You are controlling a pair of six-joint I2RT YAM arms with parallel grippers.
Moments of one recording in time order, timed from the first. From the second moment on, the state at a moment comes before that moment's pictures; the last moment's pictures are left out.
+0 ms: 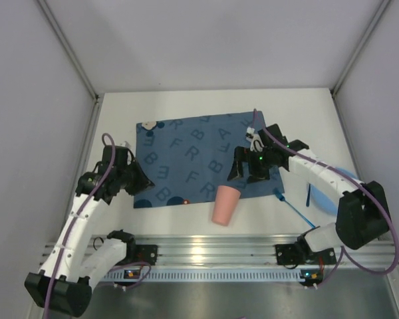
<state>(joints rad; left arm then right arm) -0.22 0.89 0.92 -0.96 0.17 -0.70 0.45 1.41 1.00 -0.64 -0.48 0.45</state>
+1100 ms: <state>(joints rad) -0.22 0.91 0.78 -0.93 0.16 -0.69 0.73 1.52 1.18 -0.65 -0.59 0.42</state>
